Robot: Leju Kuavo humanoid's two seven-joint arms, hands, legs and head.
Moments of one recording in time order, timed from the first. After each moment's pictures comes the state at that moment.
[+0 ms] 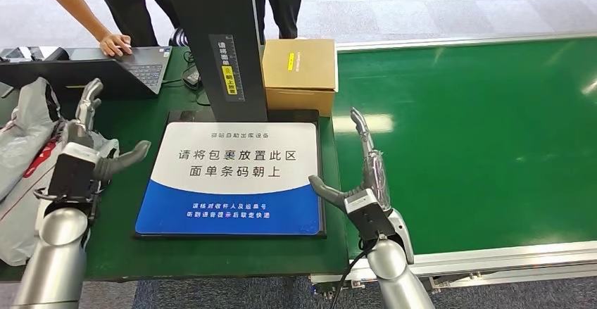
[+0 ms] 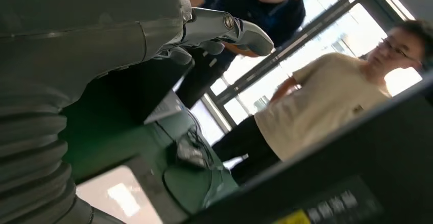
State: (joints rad) left arm -0.30 0.18 -0.02 -1.43 -0.44 -0.05 -0.46; right arm -0.18 0.15 0.17 -1.46 0.47 -0.31 -0.45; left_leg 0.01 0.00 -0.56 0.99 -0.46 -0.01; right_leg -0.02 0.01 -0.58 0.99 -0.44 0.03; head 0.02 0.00
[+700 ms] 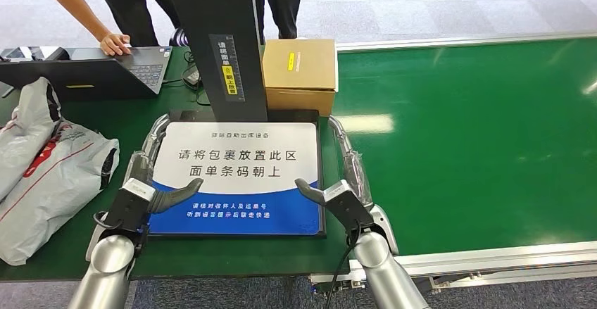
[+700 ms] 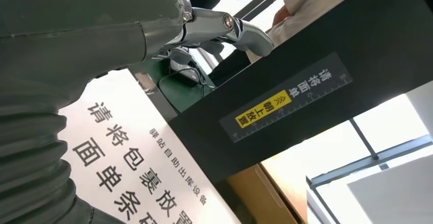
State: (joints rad) left arm -0.18 0.04 -0.12 -1.44 -0.47 -0.10 -0.49; right arm -0.26 0.17 0.19 -1.24 0.47 -0.31 -0.47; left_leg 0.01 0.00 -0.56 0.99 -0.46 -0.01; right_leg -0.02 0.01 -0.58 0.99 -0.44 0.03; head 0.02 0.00
